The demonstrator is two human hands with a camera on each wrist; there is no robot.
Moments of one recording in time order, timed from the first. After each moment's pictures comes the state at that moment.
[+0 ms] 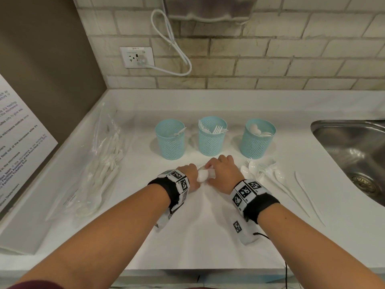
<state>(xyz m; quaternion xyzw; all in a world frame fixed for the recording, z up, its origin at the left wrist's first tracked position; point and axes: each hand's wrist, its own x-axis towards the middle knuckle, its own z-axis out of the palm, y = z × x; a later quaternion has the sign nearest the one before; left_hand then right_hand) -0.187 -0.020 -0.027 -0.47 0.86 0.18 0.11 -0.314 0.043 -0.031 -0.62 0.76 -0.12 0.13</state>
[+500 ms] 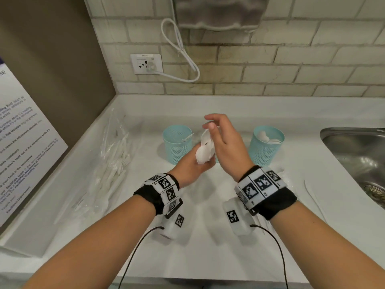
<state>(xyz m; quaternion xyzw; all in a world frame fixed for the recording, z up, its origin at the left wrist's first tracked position) -0.175 -0.029 0.005 -0.30 0.75 0.52 -0.30 -0.284 0.027 0.066 -0.58 0.59 -0.54 0.16</state>
